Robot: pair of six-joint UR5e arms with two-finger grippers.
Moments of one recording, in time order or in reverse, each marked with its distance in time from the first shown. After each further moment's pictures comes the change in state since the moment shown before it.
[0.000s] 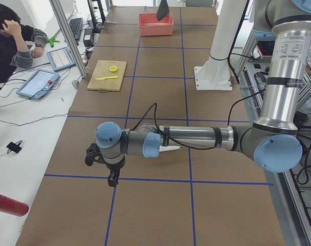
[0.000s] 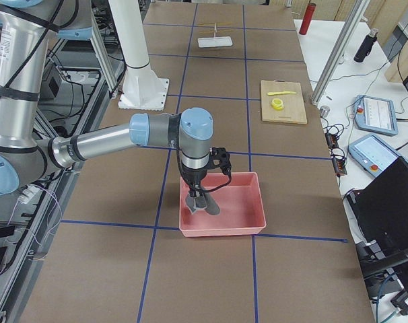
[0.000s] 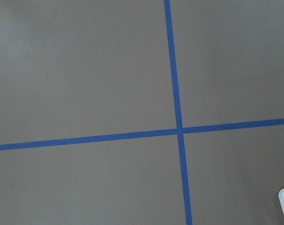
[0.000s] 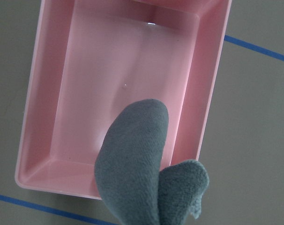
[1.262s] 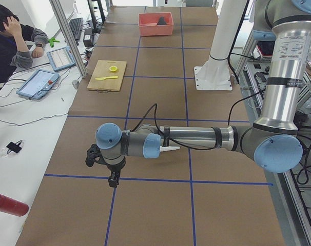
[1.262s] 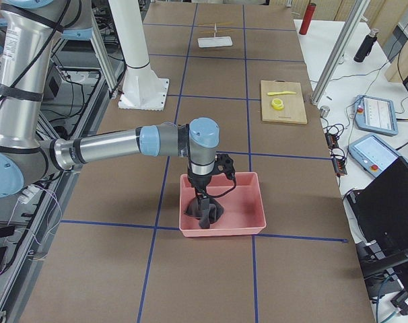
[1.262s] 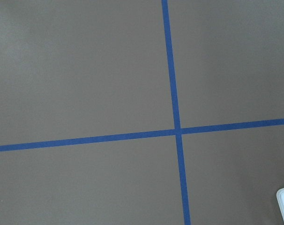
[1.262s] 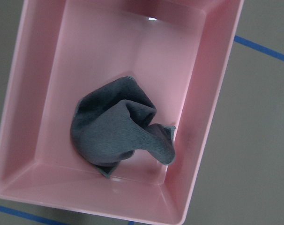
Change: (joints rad) left arm 0.000 0.003 0.006 0.000 -0.004 0.000; right arm -0.032 -0.006 -0.084 0.099 -0.037 0.018
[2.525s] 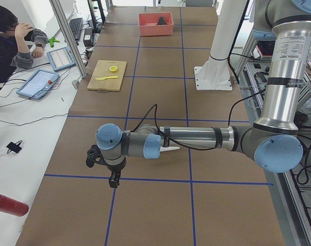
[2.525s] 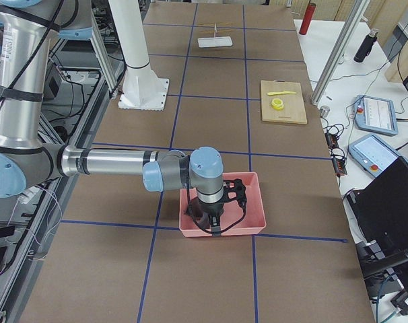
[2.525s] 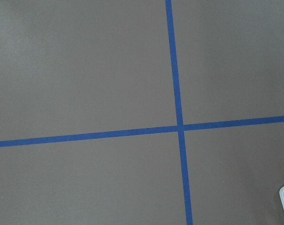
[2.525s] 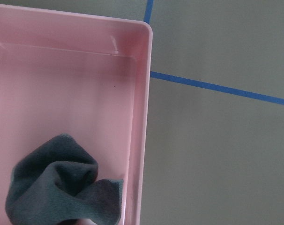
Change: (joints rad) left arm 0.000 0.002 0.000 0.000 0.000 0.001; right arm 0.075 0.040 -0.235 0.353 0.052 0.180
